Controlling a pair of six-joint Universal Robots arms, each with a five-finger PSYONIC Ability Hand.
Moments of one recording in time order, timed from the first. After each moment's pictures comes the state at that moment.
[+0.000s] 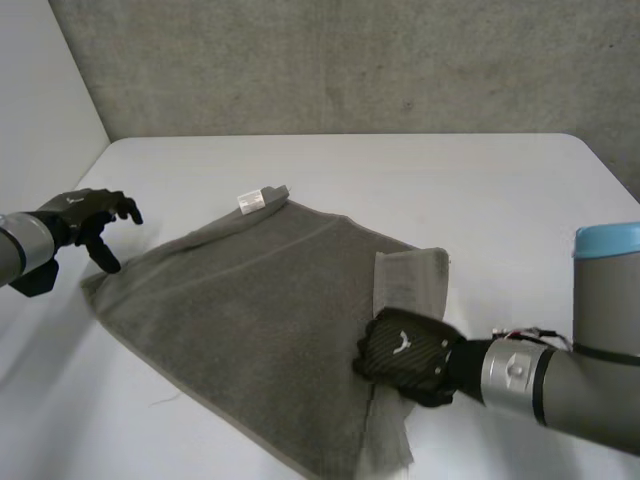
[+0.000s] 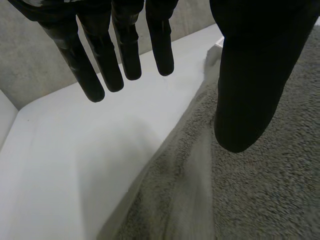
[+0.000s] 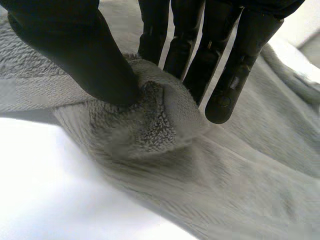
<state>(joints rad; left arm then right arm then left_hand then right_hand) 4.80 -2.14 -1.27 2.95 -1.15 3.47 1.90 -1.14 1.72 0.22 0.78 2.04 0.48 0.48 0.48 0.48 0.30 0.96 1.17 1.17 1.19 0.96</state>
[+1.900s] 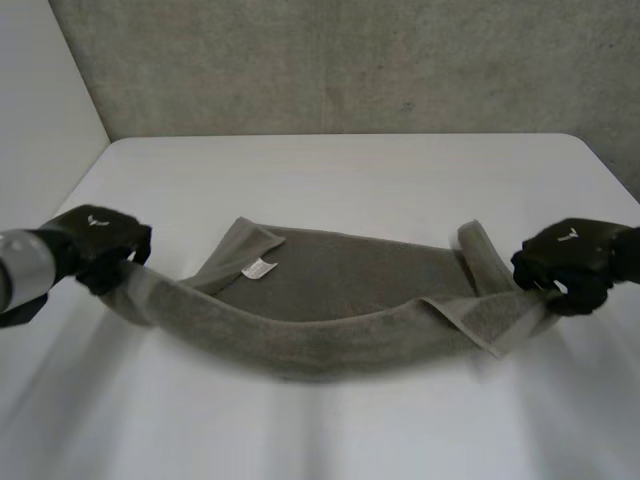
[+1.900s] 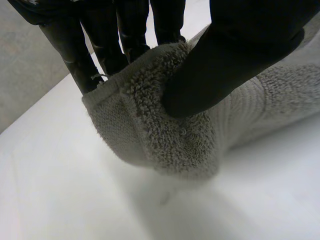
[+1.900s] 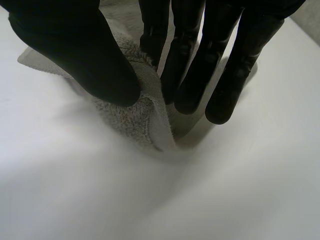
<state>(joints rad) 4.69 -1.79 -1.53 2.75 -1.19 3.80 1.52 -1.19 1.29 0.81 1.04 2.15 1.18 1.22 1.21 1.22 1.03 0.96 1.17 1.18 1.19 0.98</state>
